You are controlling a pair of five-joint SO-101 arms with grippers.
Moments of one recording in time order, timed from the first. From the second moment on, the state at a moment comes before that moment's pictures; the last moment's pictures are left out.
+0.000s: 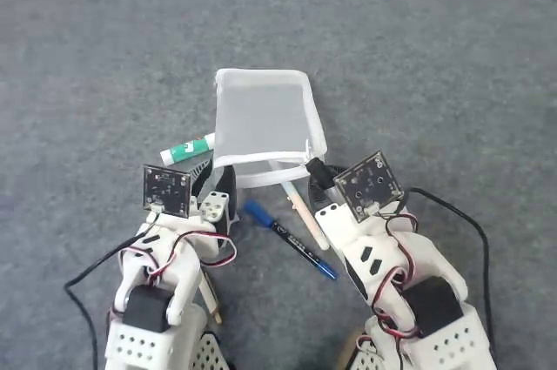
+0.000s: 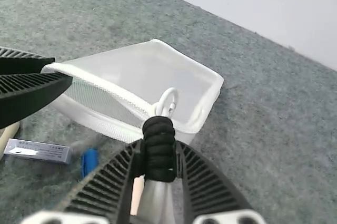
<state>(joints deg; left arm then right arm) 6.9 -103.6 92.4 49.9 8.2 -30.0 -84.0 67.1 53.3 8.4</state>
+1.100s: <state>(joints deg) 7.1 -103.6 76.3 64.4 3.3 -22.7 -84.0 67.1 54.6 8.7</state>
